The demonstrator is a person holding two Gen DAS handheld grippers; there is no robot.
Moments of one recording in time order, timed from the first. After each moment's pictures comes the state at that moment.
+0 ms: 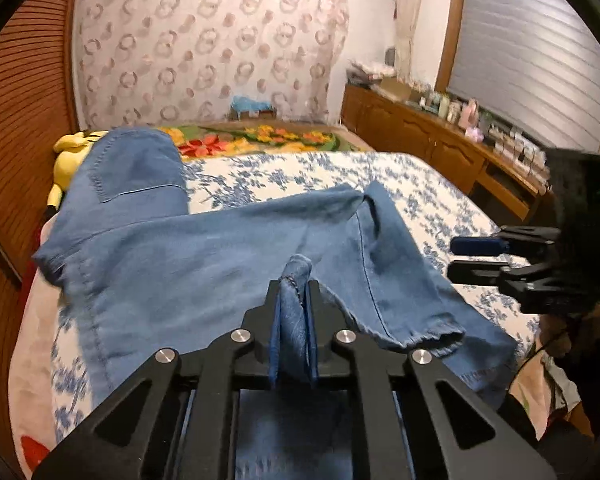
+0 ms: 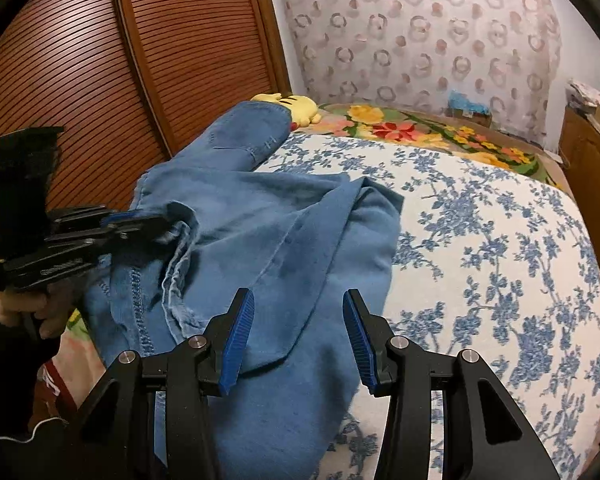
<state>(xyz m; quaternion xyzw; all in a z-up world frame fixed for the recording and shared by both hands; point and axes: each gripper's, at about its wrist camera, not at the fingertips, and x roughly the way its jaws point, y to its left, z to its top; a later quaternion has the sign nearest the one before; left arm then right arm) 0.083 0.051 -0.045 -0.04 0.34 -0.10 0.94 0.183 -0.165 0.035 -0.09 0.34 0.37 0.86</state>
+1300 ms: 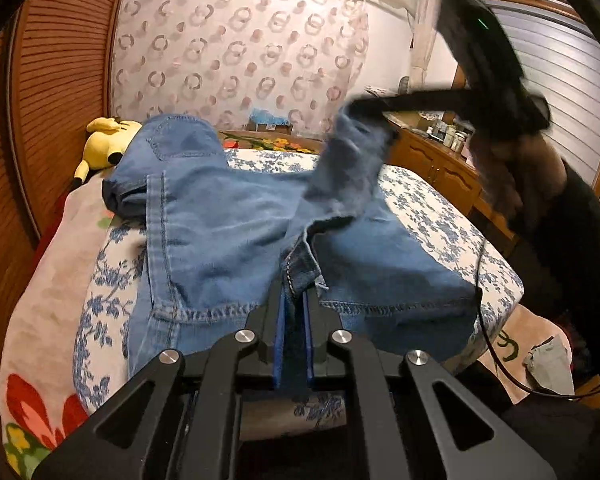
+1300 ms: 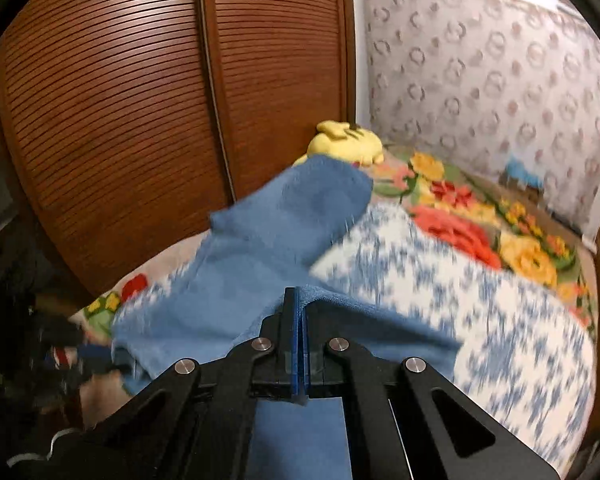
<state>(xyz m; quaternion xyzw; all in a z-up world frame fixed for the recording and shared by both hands) -0.011 0.080 -0.056 -0.09 0.31 -0.08 0.94 0.220 -0.047 0.105 -0.17 0.28 0.45 0.83</state>
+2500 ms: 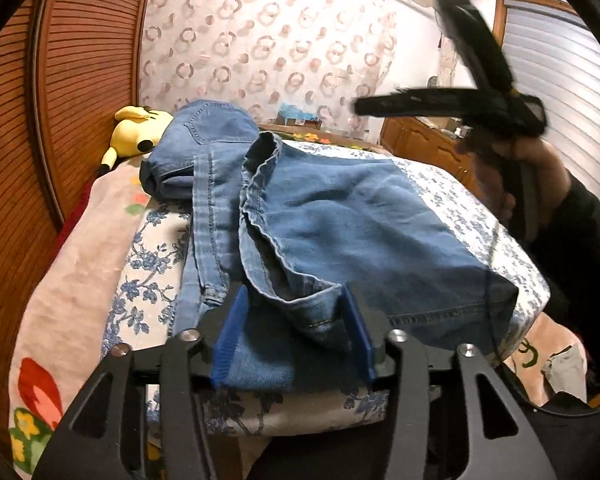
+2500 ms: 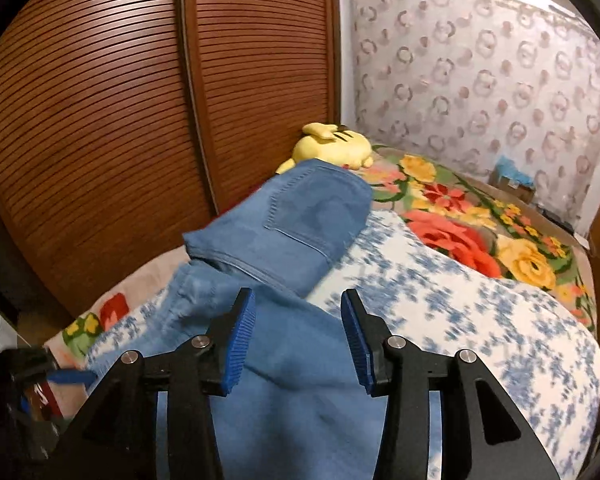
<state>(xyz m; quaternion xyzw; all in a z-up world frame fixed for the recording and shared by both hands) -0.008 0.103 -0.068 -0.09 0.32 -0.03 0.94 0.261 -0.027 0.053 -0.16 0.28 0.41 0.85</state>
